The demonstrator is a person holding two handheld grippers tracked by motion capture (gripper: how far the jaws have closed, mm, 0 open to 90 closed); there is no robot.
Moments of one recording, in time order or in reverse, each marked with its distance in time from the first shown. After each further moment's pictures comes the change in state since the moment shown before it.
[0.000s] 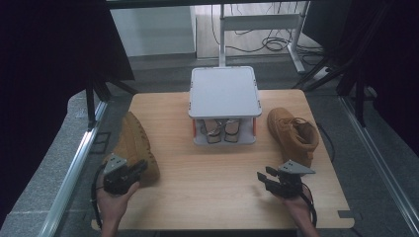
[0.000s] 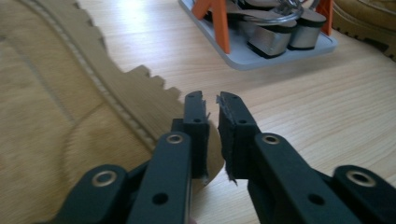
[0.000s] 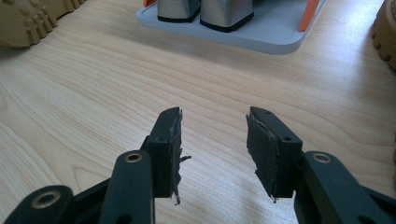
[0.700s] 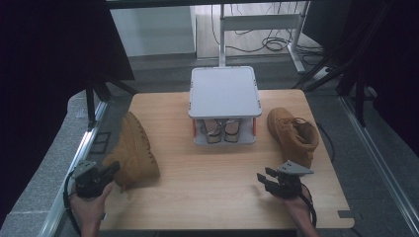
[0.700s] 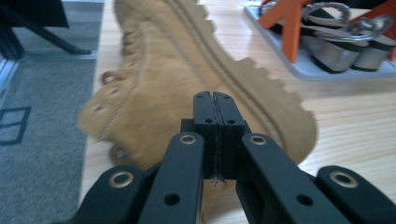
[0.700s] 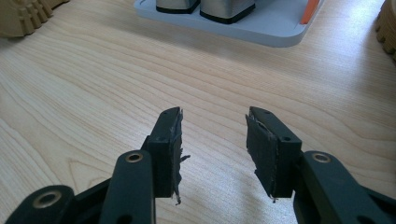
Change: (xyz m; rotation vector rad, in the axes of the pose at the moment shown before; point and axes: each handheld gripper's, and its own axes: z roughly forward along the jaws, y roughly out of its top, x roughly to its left) left arm 0.058 -0.020 -0.031 -0.038 0.126 -0.141; right arm 0.000 -0.002 0.003 0.022 -0.005 -0.012
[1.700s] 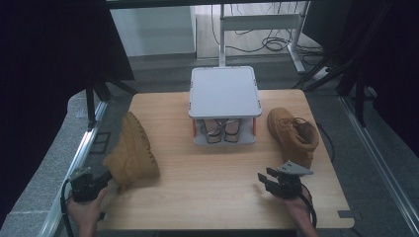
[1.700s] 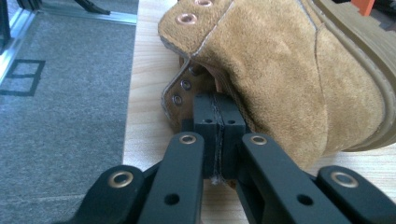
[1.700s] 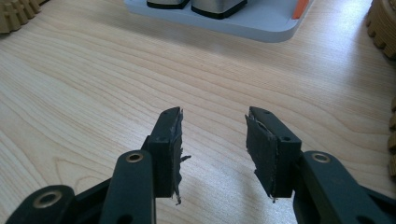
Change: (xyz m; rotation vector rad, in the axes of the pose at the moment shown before) left arm 0.037 -0.033 0.021 0.087 0.050 -0.110; right arm -0.002 -0.003 0.002 0.004 -0.026 0.004
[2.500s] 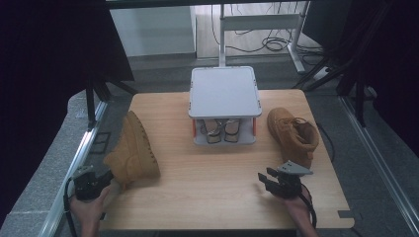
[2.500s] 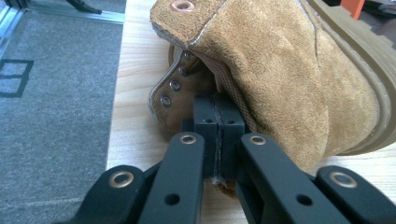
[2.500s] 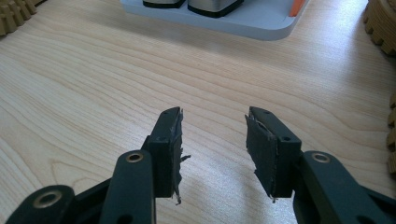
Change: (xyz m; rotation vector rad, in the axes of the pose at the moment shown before) left arm -0.006 0.004 0.004 -0.002 -0.021 0.010; right arm -0.001 -0.001 0.001 0.000 -0.008 0.008
